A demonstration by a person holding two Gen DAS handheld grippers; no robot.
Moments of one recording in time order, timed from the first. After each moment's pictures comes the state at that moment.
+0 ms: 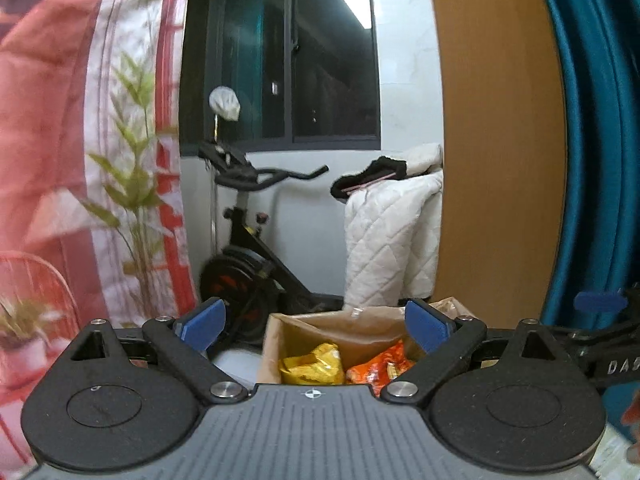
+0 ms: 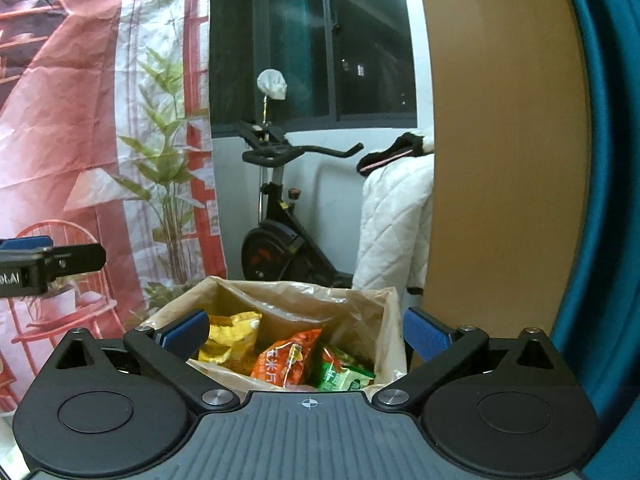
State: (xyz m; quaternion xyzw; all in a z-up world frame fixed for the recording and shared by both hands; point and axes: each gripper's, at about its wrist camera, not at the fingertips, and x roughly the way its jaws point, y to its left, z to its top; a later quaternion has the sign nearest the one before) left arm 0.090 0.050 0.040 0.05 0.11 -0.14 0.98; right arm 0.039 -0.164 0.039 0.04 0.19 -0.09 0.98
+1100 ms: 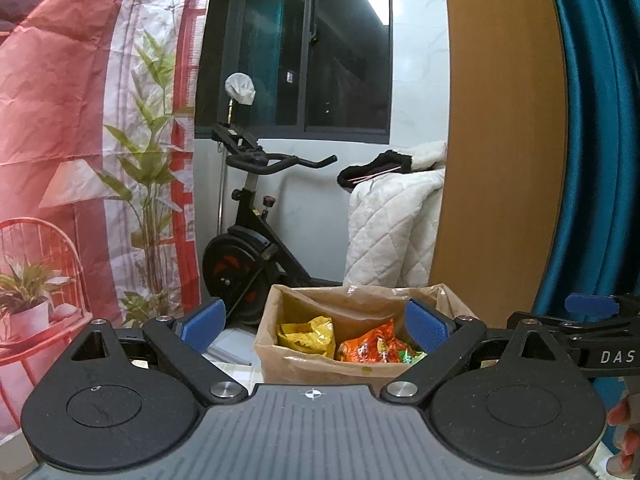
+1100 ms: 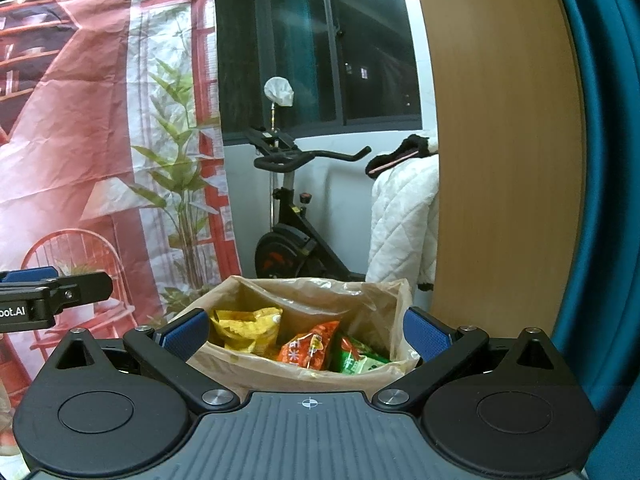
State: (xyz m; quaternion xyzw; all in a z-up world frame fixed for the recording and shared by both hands) left arm 0.061 0.048 0.031 0.01 0.14 -0.12 0.98; right arm 0.008 -0.153 0.042 0.06 0.18 -0.07 0.98
